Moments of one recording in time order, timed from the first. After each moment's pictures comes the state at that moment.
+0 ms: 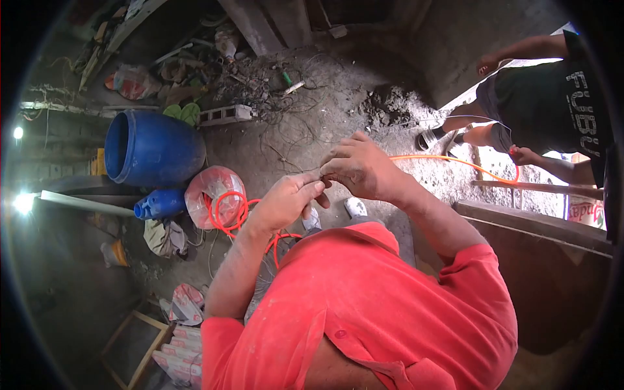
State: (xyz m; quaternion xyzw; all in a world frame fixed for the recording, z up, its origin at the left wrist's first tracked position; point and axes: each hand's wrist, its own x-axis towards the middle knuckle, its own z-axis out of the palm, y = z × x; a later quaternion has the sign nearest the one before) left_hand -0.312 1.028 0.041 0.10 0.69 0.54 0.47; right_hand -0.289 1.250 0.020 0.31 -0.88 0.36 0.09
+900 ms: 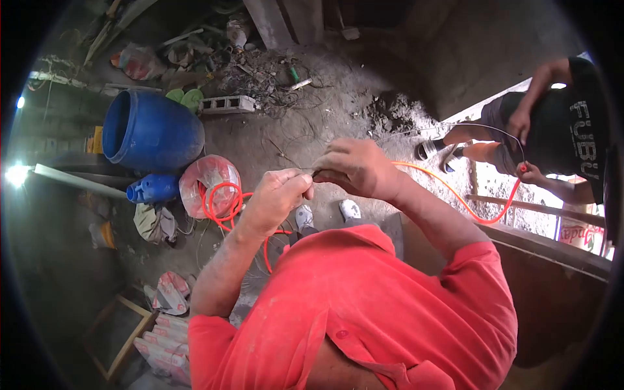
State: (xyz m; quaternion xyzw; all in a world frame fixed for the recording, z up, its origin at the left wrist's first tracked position) left_hand -0.306 1.001 0.062 0.02 0.67 0.64 0.38; right_hand -0.310 1.219 0.030 0.33 -0.83 0.44 0.11
